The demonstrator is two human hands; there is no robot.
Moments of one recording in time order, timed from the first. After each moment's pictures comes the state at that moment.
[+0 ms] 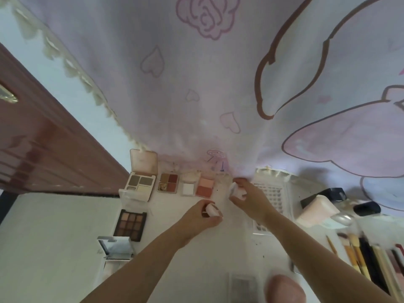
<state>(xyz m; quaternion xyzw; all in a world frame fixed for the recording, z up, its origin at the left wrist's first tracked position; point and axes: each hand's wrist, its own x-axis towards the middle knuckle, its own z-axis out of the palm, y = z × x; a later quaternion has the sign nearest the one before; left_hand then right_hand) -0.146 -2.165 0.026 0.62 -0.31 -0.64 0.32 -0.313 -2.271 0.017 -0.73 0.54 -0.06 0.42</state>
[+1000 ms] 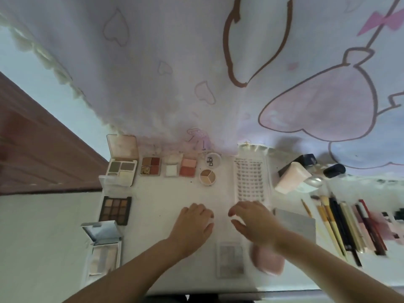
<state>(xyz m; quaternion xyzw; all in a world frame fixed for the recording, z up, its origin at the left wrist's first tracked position) -0.182 -2.116 -0.004 0.60 -0.78 -0.18 0.06 -0.370 -2.178 0.059 -0.88 0.40 0.12 0.24</state>
